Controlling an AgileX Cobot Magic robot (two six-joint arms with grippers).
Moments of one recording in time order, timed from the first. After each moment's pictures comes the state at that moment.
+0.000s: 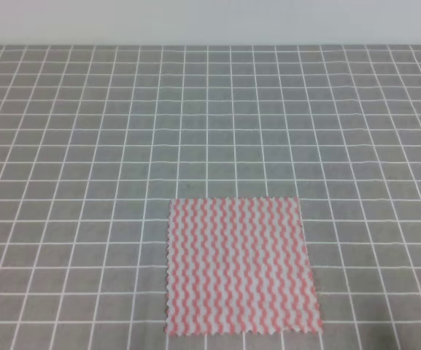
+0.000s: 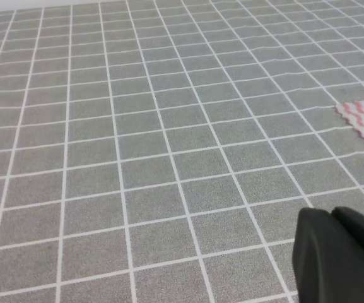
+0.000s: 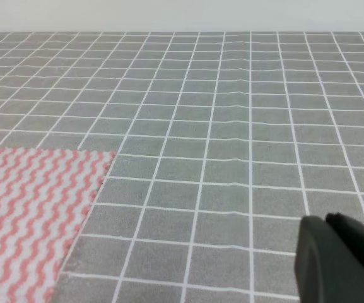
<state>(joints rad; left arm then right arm) -0.25 -0.03 0.02 0.03 0.34 0.03 0.07 -0.04 0.02 0.33 0.33 -0.24</state>
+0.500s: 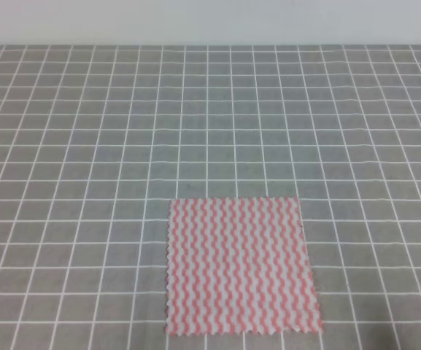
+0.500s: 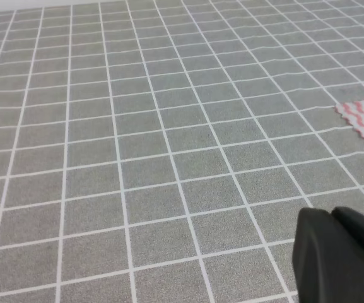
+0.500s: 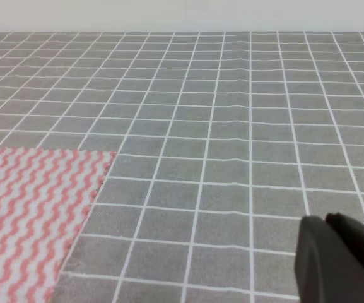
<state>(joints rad) -0.25 -0.03 0.02 0.03 0.34 0.03 0.07 -0.03 0.02 0.33 0.33 -0.24</state>
